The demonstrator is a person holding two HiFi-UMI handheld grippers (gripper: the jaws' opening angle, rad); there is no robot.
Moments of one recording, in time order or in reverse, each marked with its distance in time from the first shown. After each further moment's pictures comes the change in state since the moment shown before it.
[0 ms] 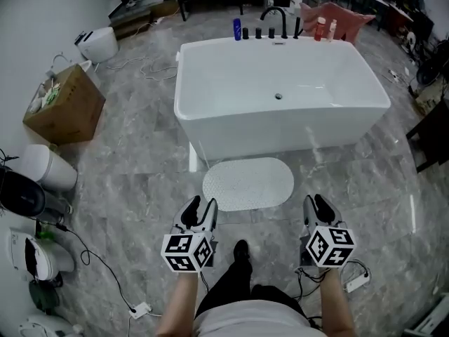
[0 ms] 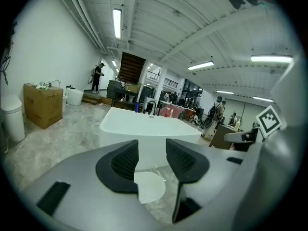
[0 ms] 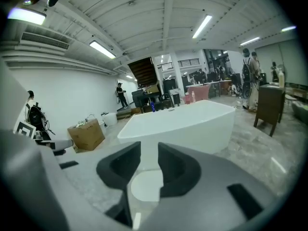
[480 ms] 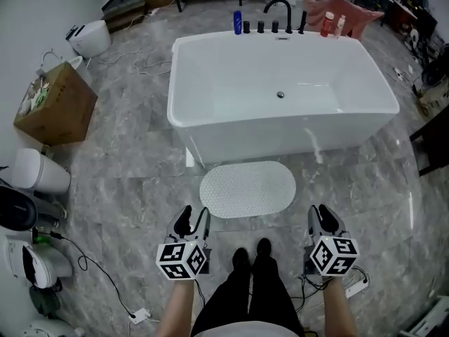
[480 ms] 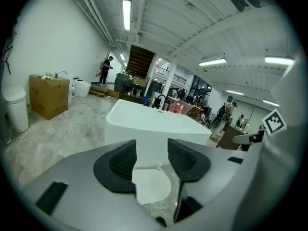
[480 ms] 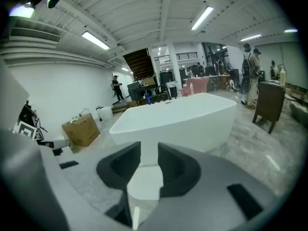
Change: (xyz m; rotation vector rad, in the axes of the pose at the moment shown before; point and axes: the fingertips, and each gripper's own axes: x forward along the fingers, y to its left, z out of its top) left arm 0.075 0.068 -0.017 -0.076 0.064 0.071; right arm 0.084 -0.025 -0.008 0.009 0.090 -0.041
